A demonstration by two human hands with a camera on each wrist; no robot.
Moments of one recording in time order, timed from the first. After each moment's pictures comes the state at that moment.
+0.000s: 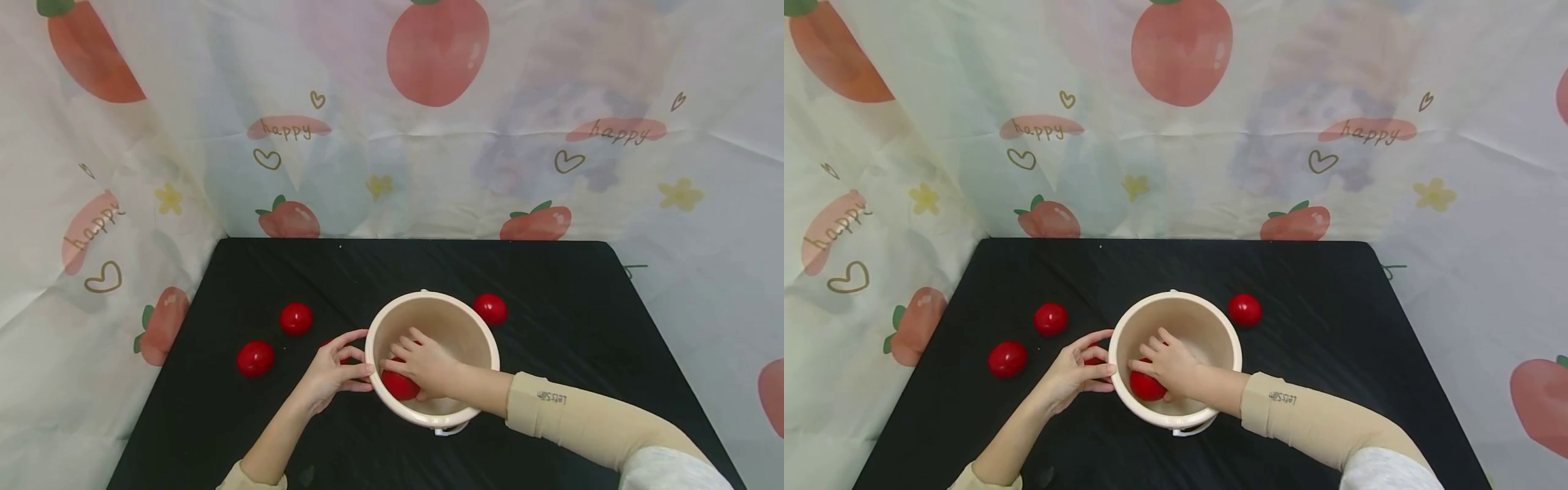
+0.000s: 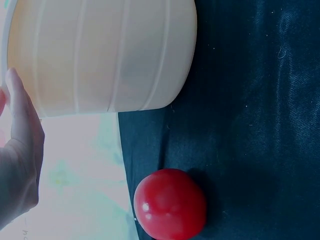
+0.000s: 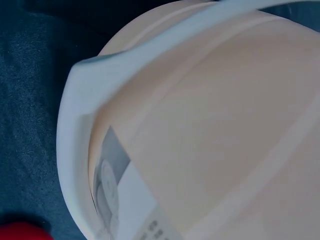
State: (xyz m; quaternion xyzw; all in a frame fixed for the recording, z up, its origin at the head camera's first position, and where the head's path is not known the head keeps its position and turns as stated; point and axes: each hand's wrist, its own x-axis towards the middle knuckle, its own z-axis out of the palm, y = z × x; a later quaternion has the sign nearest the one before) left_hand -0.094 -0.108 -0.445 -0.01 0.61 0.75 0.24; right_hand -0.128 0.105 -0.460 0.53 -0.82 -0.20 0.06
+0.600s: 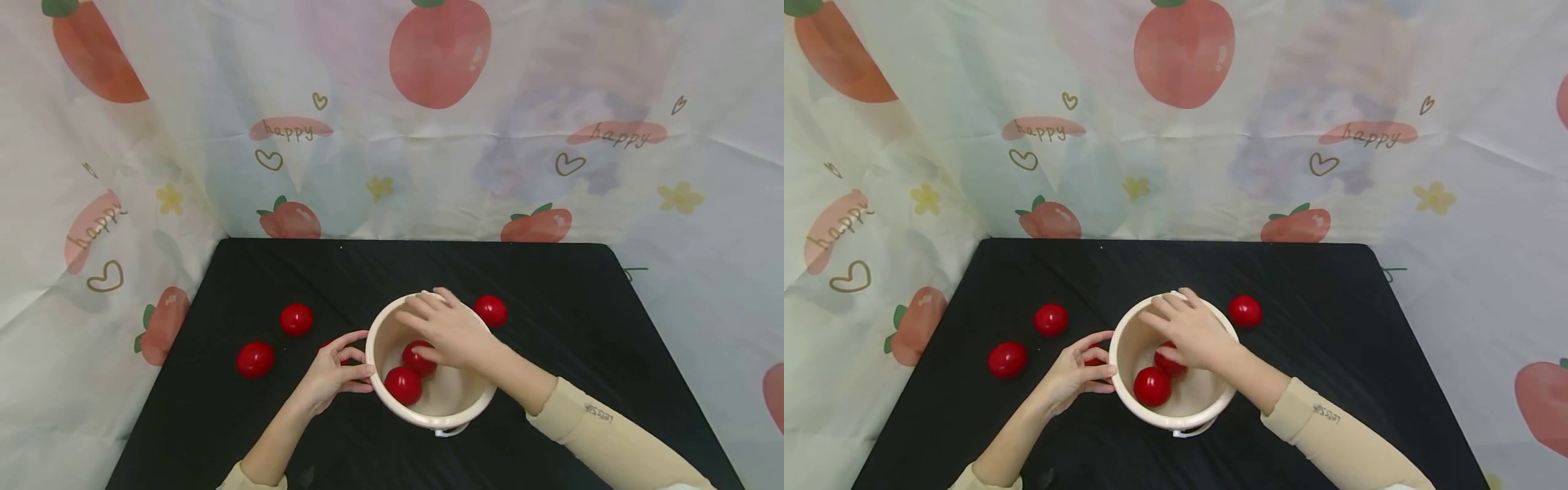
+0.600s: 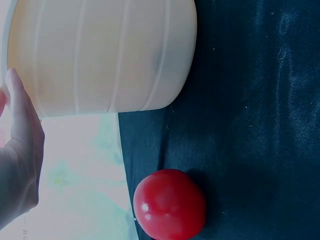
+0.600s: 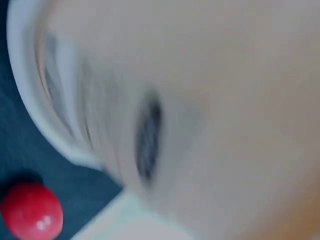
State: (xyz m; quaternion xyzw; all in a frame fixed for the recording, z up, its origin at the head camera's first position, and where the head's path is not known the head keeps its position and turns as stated) left_hand -0.093 -0.108 -0.445 -0.01 0.61 0.76 0.24; right_hand -0.154 0.133 -0.406 0.46 -0.88 0.00 0.12
